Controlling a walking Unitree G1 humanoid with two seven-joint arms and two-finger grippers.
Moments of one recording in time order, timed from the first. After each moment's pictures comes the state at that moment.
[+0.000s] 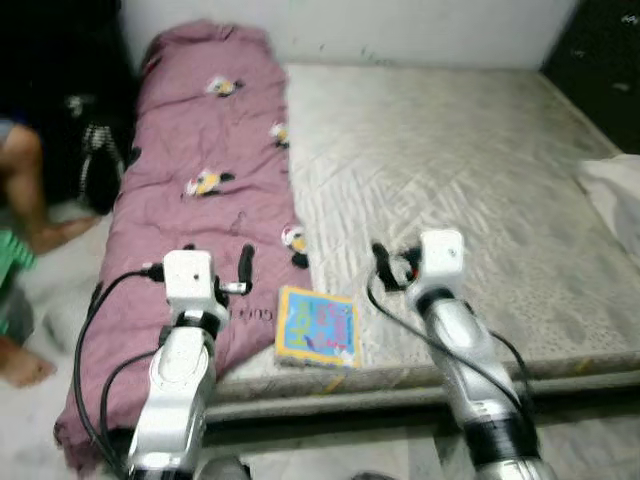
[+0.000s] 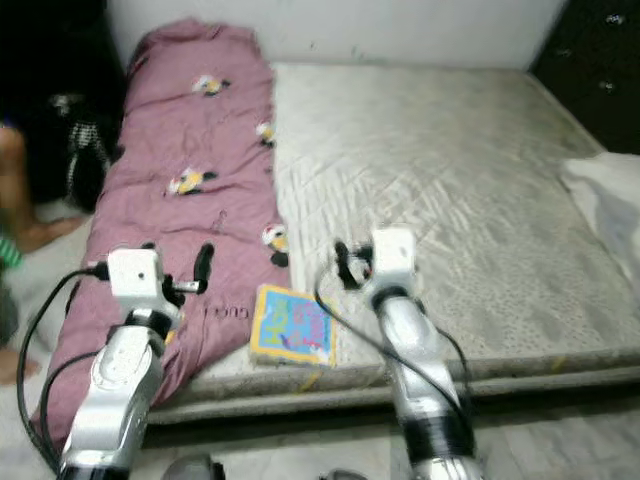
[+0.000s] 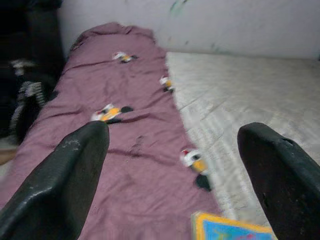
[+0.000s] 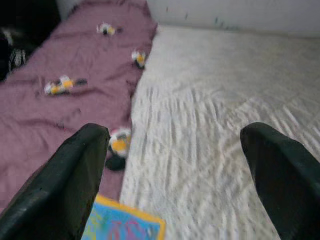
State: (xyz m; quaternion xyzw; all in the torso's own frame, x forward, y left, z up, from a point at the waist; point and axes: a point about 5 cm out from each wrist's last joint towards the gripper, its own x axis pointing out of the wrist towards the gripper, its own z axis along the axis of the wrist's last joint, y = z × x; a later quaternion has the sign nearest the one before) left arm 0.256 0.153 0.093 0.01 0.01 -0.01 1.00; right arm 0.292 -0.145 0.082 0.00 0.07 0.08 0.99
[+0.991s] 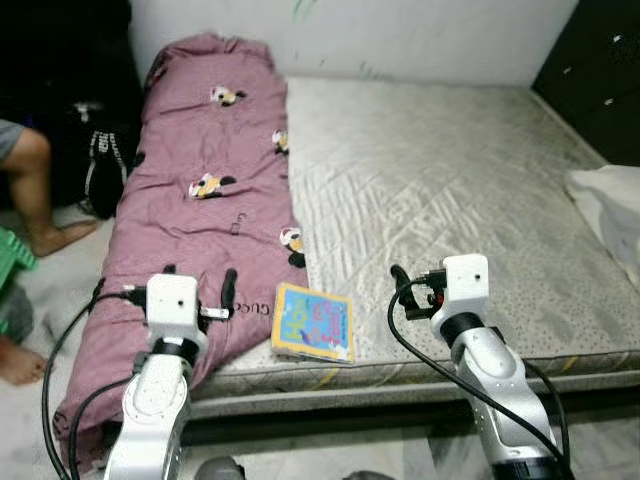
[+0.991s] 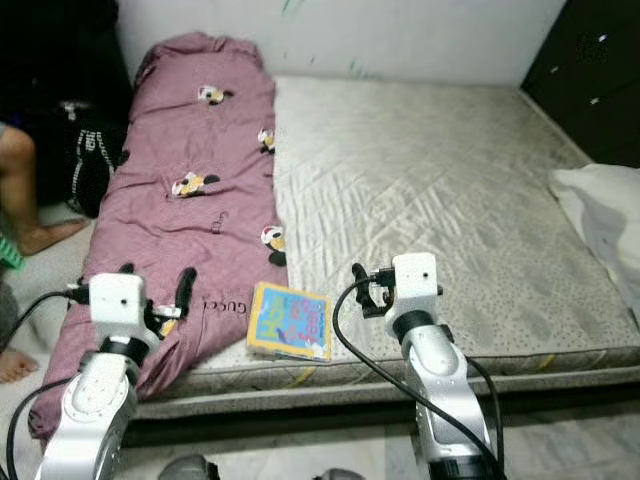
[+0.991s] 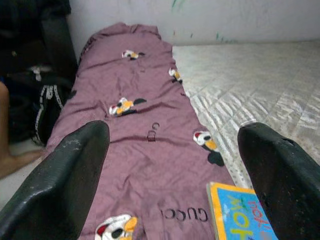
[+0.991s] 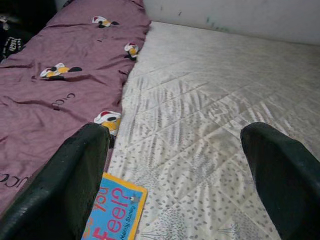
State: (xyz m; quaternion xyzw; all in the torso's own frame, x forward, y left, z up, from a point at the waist) left arm 0.231 0.165 0.086 0.04 0.03 -0.01 1.00; right arm 0.265 -0.162 0.089 -0.03 0.08 0.08 0.99
